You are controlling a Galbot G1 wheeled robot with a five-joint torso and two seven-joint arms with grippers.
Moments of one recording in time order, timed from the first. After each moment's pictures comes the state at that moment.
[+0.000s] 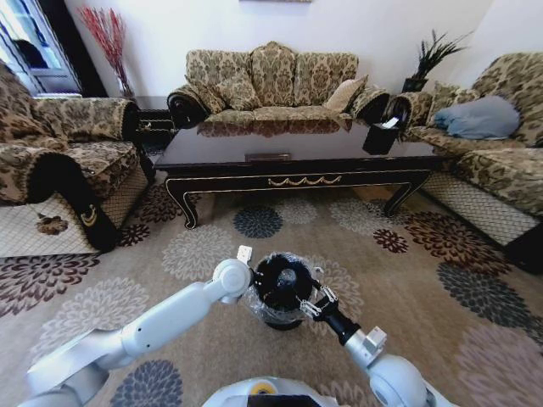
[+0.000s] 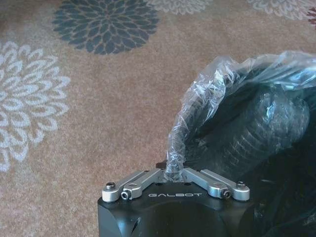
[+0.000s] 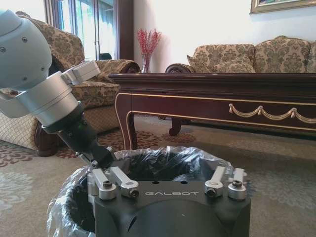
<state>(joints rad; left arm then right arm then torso) 0.50 -1.01 0.46 -1.91 -1.65 0.74 -1.10 -1.68 0.86 0.34 2.13 0.40 0.18 -0.06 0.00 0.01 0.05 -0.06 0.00</state>
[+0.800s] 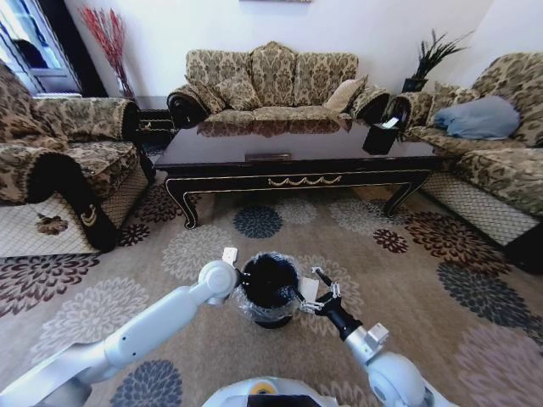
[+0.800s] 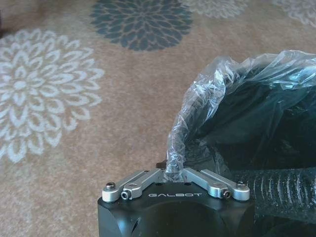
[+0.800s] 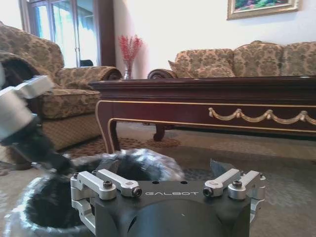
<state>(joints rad) 0.59 -0.93 0.32 -1.92 -1.65 0.74 -1.06 -1.65 0.88 0.37 2.12 0.46 0.17 -0.02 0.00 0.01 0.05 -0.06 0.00</state>
